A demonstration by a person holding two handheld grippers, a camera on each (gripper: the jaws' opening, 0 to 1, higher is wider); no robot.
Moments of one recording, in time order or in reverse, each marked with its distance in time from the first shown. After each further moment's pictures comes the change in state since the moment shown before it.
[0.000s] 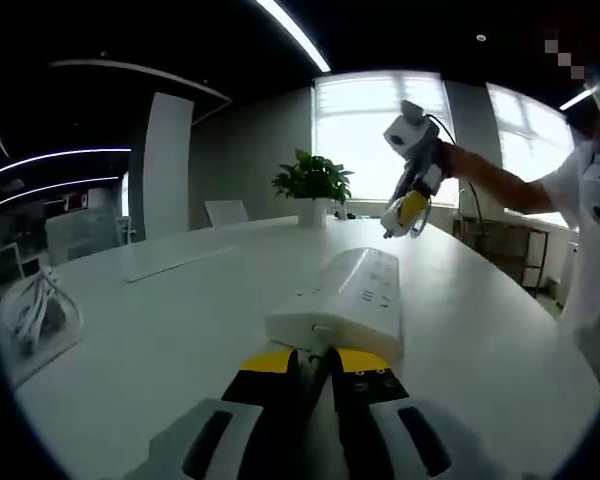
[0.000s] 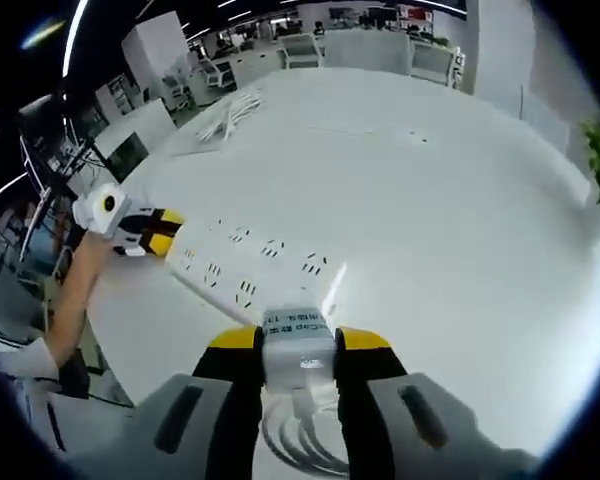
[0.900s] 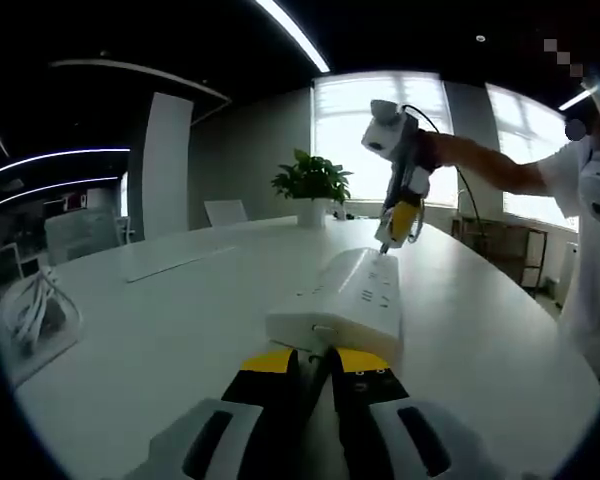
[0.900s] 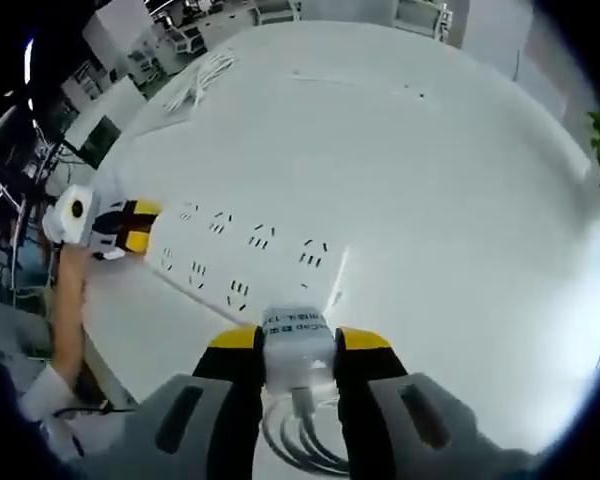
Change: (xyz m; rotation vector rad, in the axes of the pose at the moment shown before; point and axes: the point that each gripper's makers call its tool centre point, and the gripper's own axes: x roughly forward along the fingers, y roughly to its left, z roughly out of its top) left arm 0.000 0.000 0.000 0.001 -0.003 -0.006; right arm 0.021 0.004 -0.006 0.108 0.250 -0.056
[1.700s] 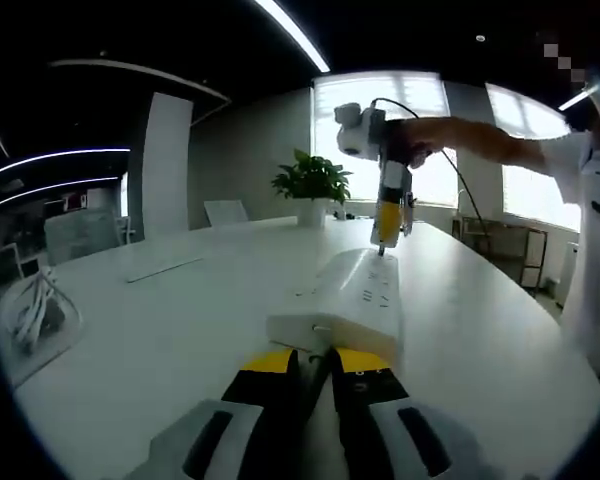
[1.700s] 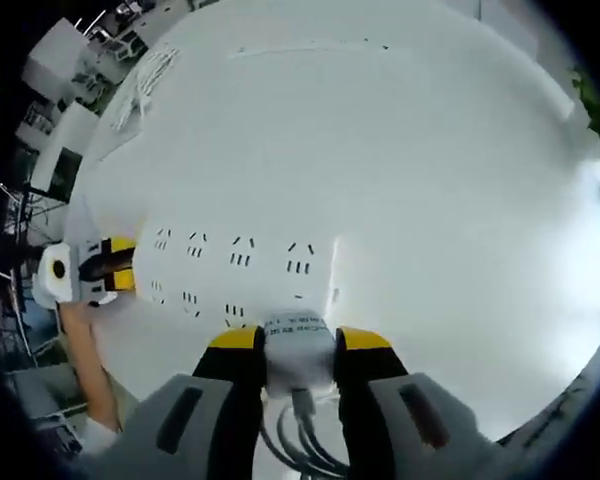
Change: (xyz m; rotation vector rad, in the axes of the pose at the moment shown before) left arm -0.001 -0.001 -0.001 0.001 0.000 0.003; right arm 0.005 -0.001 0.003 0.215 0.129 -0.041
